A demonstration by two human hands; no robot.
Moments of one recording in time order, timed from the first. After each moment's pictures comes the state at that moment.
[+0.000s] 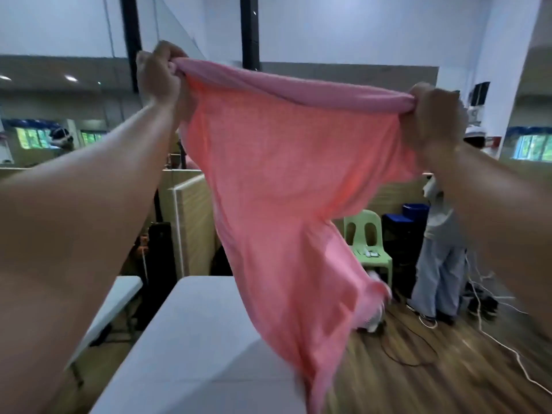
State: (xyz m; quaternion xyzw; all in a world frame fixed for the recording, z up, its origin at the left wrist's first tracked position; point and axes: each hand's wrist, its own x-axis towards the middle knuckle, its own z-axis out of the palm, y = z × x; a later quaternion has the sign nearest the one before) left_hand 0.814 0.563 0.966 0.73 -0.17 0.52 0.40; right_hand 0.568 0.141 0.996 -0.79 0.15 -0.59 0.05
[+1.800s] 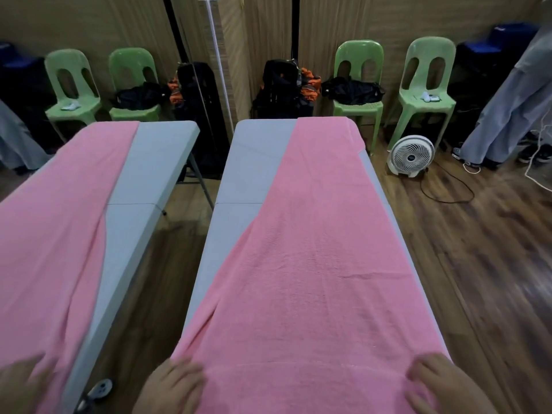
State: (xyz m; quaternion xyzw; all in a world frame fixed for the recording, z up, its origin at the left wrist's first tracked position) left_hand 0.407 0.902 0.341 0.93 -0.28 0.10 0.22; right_hand 0.297 0.397 0.361 -0.97 0.05 -0.04 0.24
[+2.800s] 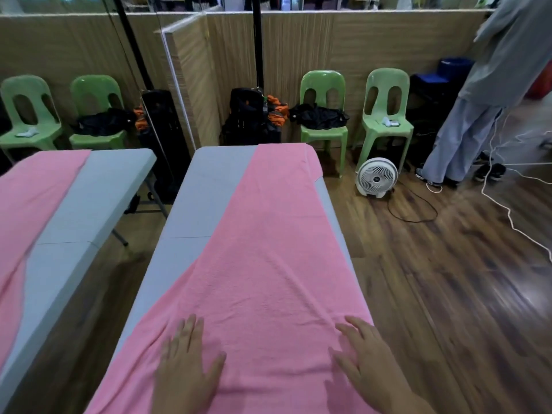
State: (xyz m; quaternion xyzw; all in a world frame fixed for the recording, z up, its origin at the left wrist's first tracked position) left_hand 0.491 0.715 0.325 0.99 -0.09 -0.01 0.11; right_hand 0.397 0.340 0.342 -0.97 0.03 -0.08 0.21
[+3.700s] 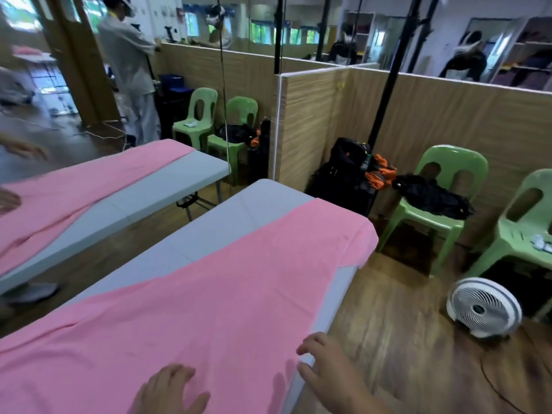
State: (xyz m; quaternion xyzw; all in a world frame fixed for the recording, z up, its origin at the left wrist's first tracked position) left_hand 0.539 0.444 0.328 0.94 0.24 0.02 0.24; right_hand 0.700 0.141 0.376 -0.90 -0.32 0.04 0.29
